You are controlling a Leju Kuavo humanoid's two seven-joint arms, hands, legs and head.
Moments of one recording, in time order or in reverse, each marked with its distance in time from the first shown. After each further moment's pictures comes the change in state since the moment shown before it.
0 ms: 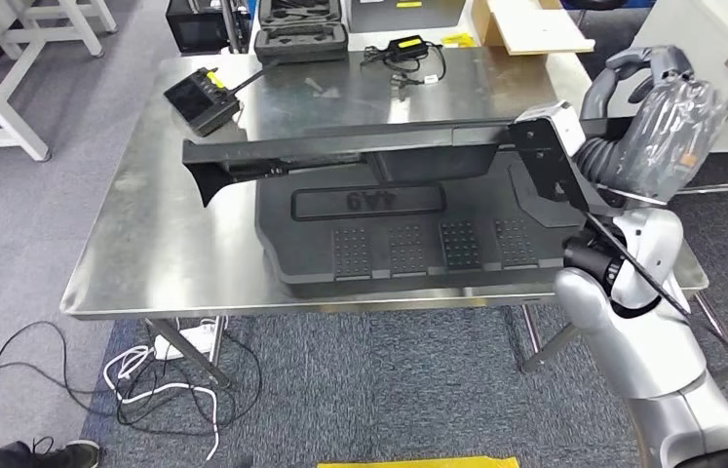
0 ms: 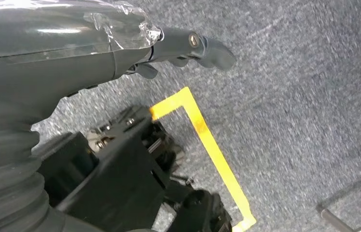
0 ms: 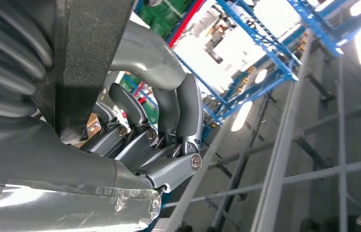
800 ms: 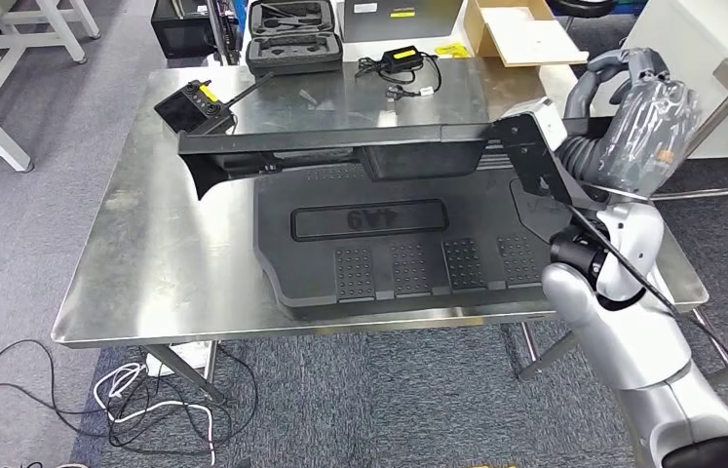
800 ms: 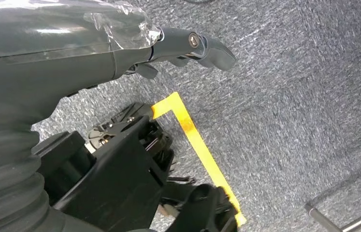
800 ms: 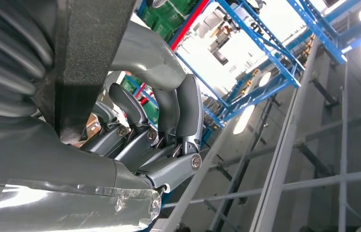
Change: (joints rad) left arm -0.005 -0.003 0.000 -0.003 -0.008 -0.008 0.001; right arm 0.003 -0.007 0.000 0.023 -0.003 0.000 0.020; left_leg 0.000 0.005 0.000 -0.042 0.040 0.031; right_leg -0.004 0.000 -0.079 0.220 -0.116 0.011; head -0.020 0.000
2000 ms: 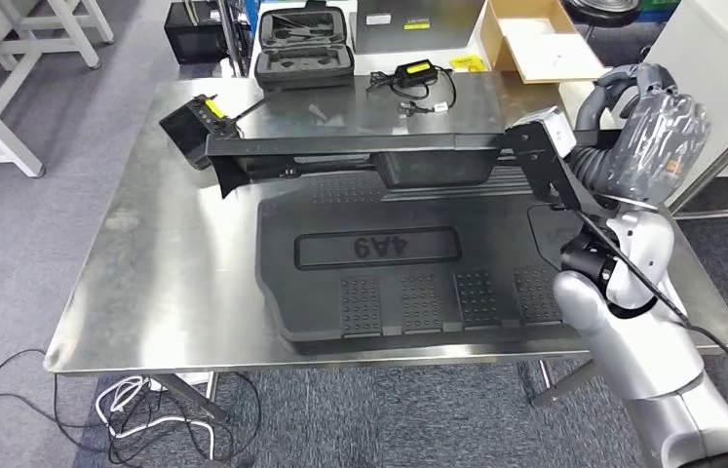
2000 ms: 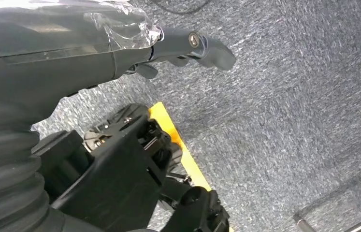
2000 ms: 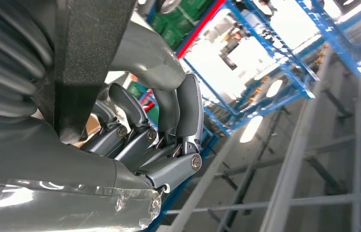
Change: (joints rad) left arm -0.002 -0.002 0.000 -0.003 0.000 -0.001 0.010; right arm 0.014 -0.009 -0.003 0.029 -0.009 0.014 0.012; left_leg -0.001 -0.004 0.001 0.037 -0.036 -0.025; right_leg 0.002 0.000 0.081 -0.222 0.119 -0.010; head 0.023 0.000
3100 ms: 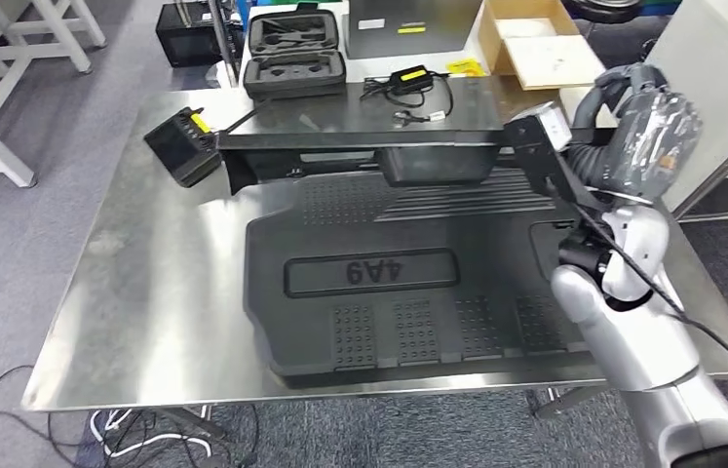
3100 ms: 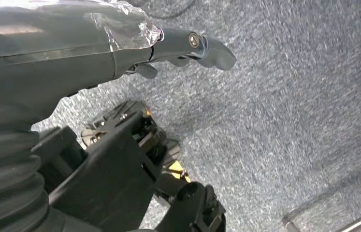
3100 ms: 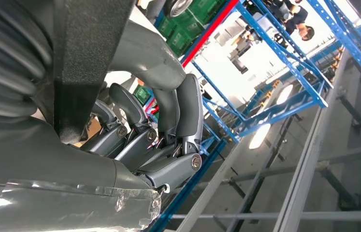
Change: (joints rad) left arm -0.009 -0.001 0.000 -0.002 -0.002 0.000 0.003; right arm -0.005 -0.002 -0.006 0.033 -0.003 0.002 0.002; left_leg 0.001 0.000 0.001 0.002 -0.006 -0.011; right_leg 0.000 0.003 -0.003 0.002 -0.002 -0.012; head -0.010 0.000
